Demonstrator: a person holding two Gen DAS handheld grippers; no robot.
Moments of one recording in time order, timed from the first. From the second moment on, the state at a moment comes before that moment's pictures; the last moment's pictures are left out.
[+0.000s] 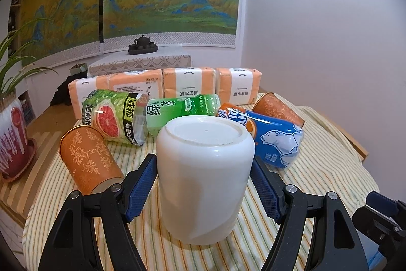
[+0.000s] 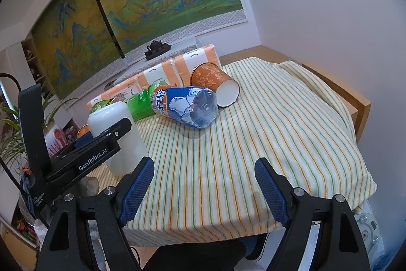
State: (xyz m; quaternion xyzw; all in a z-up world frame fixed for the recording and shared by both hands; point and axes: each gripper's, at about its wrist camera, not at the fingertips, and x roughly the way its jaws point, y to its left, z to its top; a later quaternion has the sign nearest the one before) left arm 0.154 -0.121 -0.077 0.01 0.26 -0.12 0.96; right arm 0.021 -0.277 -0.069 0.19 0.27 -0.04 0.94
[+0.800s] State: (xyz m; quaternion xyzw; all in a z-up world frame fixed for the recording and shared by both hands) left arm 0.134 -0.104 -0.077 0.01 0.27 -0.13 0.95; right arm 0.019 -0.254 -0.062 0.17 0.27 -0.03 0.95
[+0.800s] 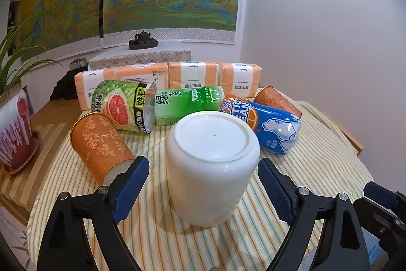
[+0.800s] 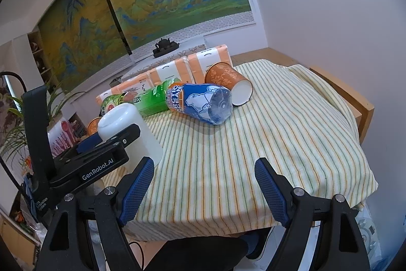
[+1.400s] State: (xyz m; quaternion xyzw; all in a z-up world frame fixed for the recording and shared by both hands) left arm 0.077 -0.048 -0.049 0.00 0.25 -0.09 0.96; right arm 0.011 -0.213 -0.047 0.13 0.24 0.01 0.96
